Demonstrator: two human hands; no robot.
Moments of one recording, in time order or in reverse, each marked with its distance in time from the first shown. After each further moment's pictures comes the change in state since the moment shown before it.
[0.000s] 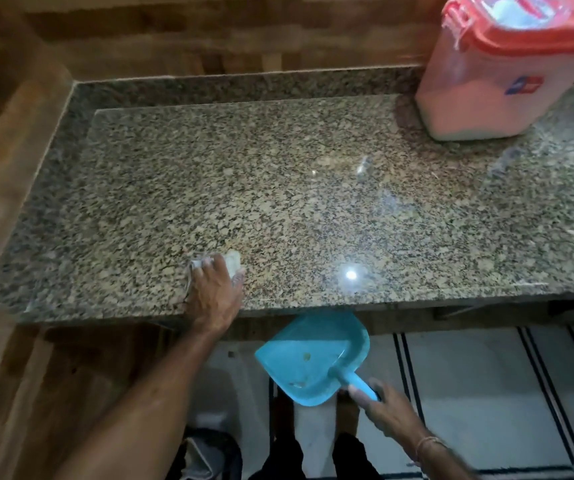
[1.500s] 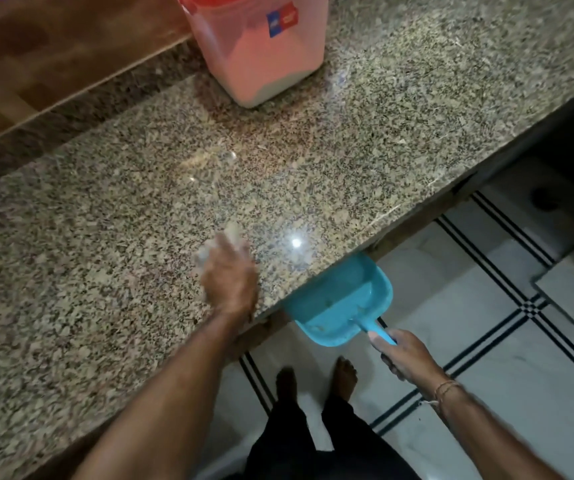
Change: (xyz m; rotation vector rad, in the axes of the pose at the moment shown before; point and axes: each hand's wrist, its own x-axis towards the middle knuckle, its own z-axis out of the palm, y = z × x) left_hand 0.004 0.297 0.040 -0.190 -0.011 0.251; right_hand 0.000 0.101 -0.129 0.587 0.271 0.185
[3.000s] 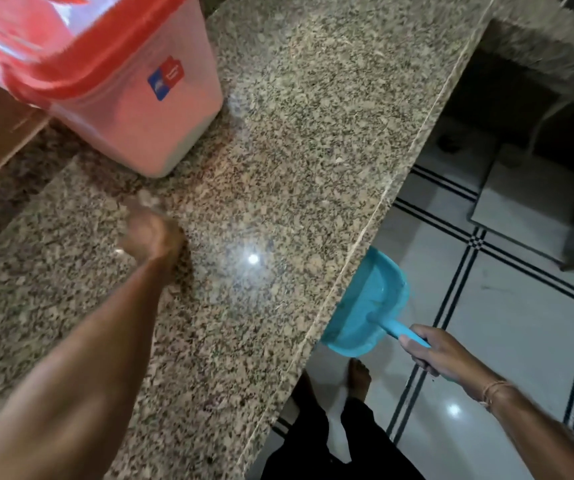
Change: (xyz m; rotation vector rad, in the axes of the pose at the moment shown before) left_hand 0.260 0.105 0.020 0.005 -0.109 0.026; right_hand 0.003 -0.029 -0.024 0.156 0.165 0.096
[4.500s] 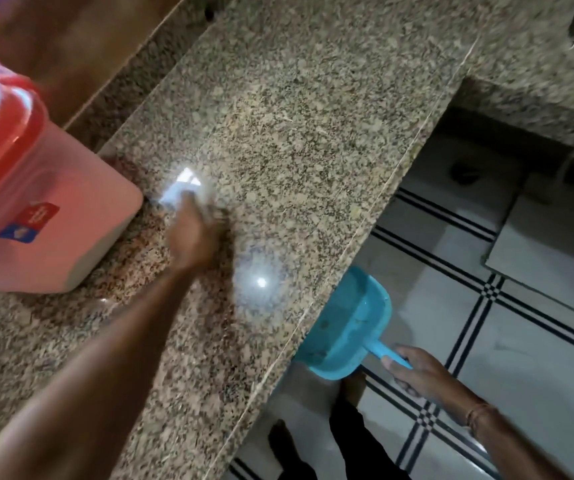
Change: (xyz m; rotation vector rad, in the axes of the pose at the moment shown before) left_hand -0.044 0.291 0.089 -0.116 -0.084 0.495; right_hand 0.161 -0.020 -0.201 0.165 -0.146 0.015
